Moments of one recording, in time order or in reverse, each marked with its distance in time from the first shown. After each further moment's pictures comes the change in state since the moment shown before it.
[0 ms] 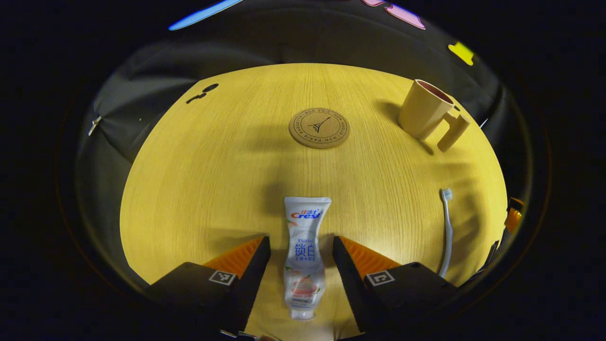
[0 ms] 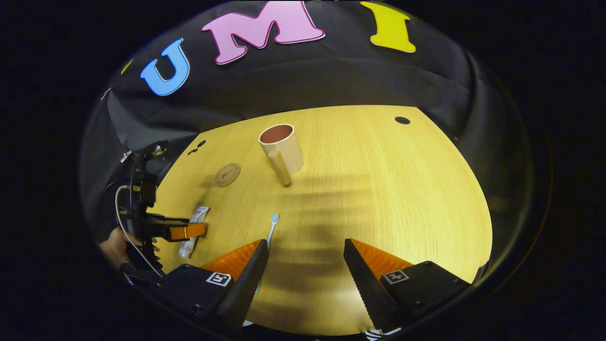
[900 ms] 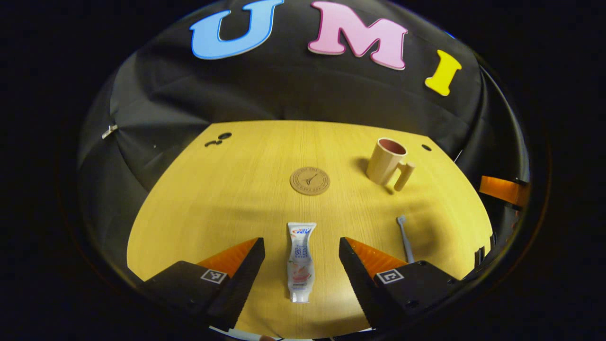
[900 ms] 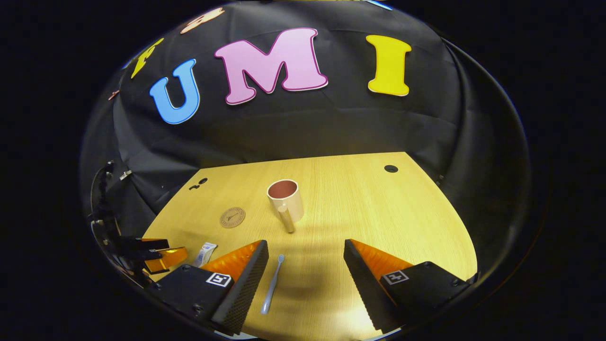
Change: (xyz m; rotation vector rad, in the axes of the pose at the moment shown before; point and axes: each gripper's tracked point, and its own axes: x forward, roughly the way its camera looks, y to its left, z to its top) left arm -0.087 0.003 0.017 -0.015 -0.300 -0.049; right arm -0.042 0.009 0.078 -0.032 -0.281 -0.059
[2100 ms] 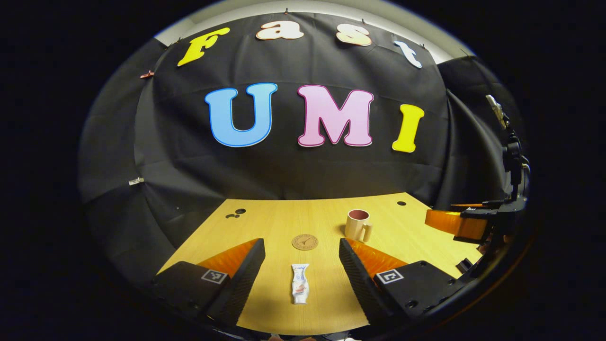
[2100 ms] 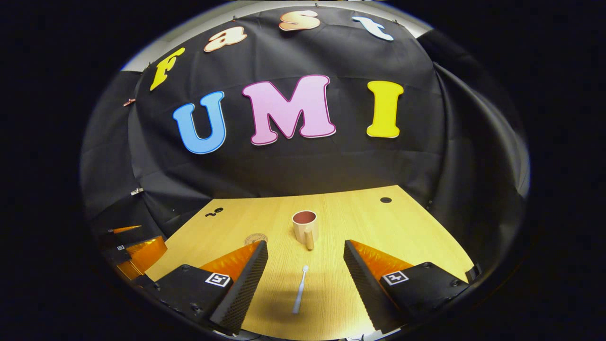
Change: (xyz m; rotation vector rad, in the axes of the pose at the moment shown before) left arm -0.195 -0.016 0.058 0.067 -0.537 -0.022; right arm -0.094 0.064 0.026 0.015 -0.270 -0.036
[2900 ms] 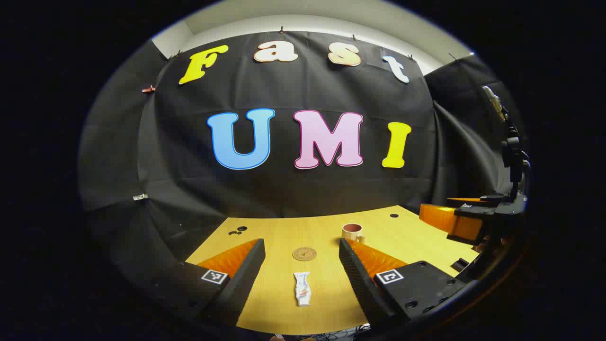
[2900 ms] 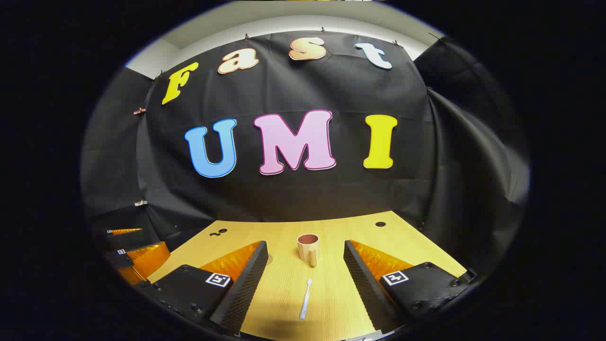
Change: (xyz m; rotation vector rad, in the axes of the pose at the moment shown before) left arm -0.052 0.003 0.024 0.051 -0.135 -0.025; right arm -0.059 0.031 0.033 -0.036 -0.207 -0.008
